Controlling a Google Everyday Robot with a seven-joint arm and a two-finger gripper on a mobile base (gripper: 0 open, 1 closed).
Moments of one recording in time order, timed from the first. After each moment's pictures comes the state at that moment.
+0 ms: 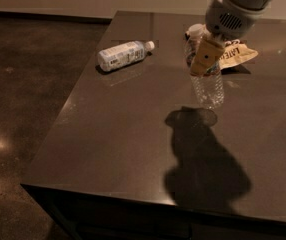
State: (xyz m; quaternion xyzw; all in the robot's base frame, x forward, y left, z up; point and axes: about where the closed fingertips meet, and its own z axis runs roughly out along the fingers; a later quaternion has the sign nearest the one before) arm 0.546 -0.137 0.979 -0.54 0.82 -0.02 0.20
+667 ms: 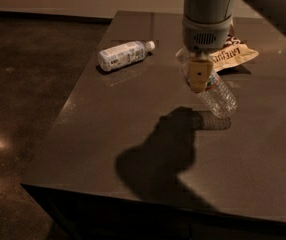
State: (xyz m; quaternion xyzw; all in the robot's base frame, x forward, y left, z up) arm 0.536 -0.136 0.942 -0.61 0.78 -0.11 0.04
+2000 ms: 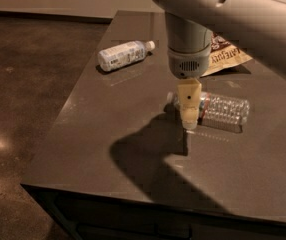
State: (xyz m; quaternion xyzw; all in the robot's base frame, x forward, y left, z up) arm 0.524 -0.119 0.884 -0.66 0.75 -0.09 -0.02
